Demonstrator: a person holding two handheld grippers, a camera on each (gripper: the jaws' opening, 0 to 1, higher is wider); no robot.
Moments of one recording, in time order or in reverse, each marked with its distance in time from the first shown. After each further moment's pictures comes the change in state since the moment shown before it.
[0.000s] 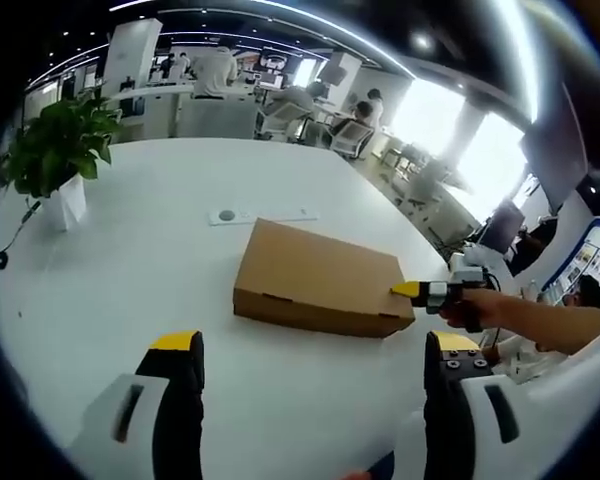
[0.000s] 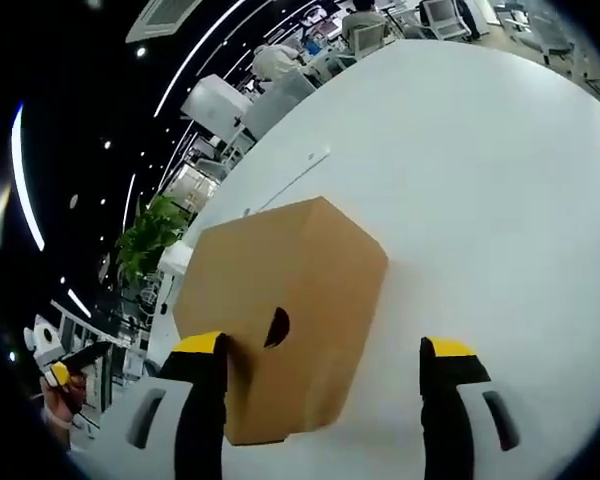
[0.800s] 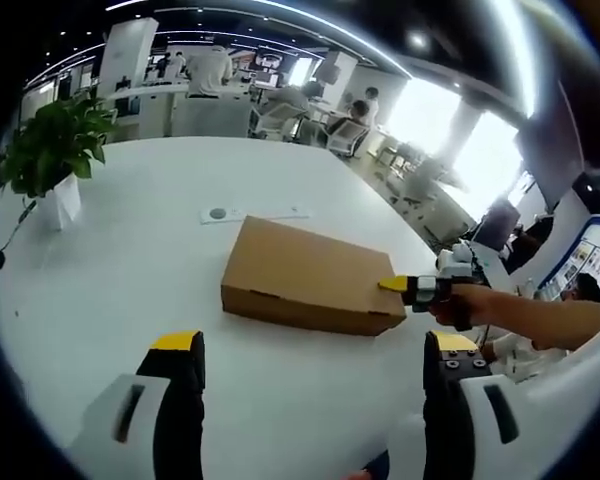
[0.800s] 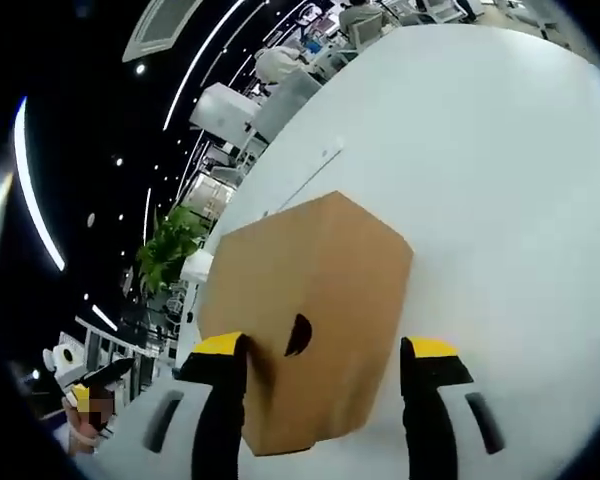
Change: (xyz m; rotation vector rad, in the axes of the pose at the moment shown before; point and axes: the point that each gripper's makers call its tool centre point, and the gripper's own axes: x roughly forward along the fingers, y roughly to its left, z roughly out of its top) left arm 0.000 -0.006 0.000 0.000 -0.007 -0.010; right arm 0.005 0.017 -0.001 0.083 0.011 0.118
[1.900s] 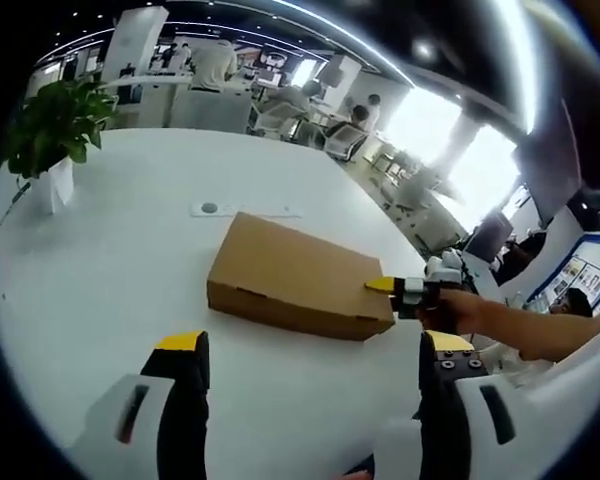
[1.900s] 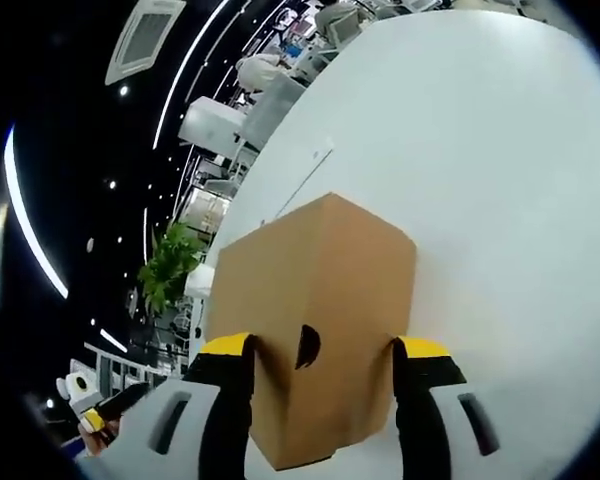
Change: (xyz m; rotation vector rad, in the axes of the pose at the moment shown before) left arm 0.010 -0.012 -0.007 -0.044 0.012 -0.052; right arm 0.006 0.005 0.004 0.109 -0.006 -0.011
